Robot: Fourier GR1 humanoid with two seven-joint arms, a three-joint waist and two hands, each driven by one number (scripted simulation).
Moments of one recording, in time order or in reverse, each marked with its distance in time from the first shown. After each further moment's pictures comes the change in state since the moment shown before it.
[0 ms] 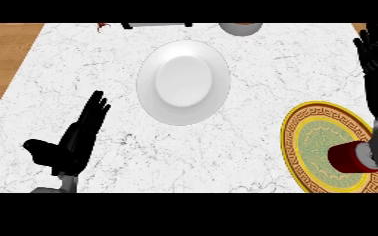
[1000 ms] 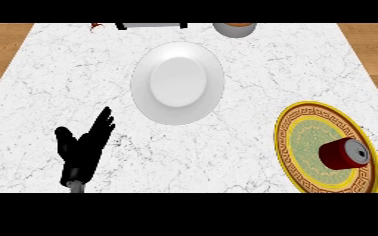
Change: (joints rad) left arm 0.035 -0.023 -0.035 0.048 -0.044 0.071 0.229; right arm 0.642 -0.008 -0.592 -0.184 -0.041 -0.157 -0.175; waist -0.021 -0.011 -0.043
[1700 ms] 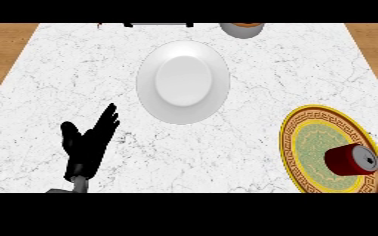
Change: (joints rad) left arm -0.030 -0.014 -0.004 0.001 -0.016 -0.015 0.026; right arm 0.268 -0.200 0.131 -0.329 0.196 0.222 0.509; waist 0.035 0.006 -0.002
